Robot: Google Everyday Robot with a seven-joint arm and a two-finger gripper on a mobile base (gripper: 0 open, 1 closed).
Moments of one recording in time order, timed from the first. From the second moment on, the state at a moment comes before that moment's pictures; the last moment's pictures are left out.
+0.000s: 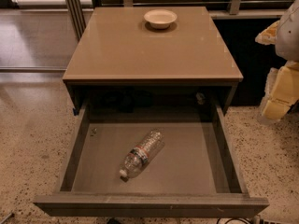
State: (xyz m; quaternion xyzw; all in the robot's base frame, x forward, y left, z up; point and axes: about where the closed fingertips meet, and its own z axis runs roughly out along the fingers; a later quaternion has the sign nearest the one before) arm 0.438 -0.217 0.976 -0.60 0.78 -0.03 0.16
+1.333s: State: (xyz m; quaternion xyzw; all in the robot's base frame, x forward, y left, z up) arm 0.497 -0.170 0.885 -0.63 0.75 0.04 0.20
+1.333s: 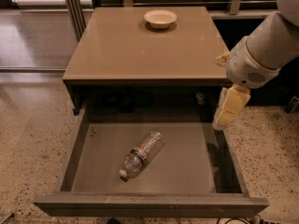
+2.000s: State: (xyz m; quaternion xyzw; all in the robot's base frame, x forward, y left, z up) arm 0.509 -0.142 0.827 -0.69 0.70 0.03 0.21
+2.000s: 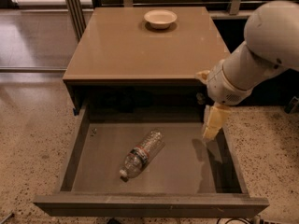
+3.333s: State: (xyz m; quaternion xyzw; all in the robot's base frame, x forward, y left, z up) arm 0.552 -0.074 0.725 -0.70 0.66 0.08 0.28
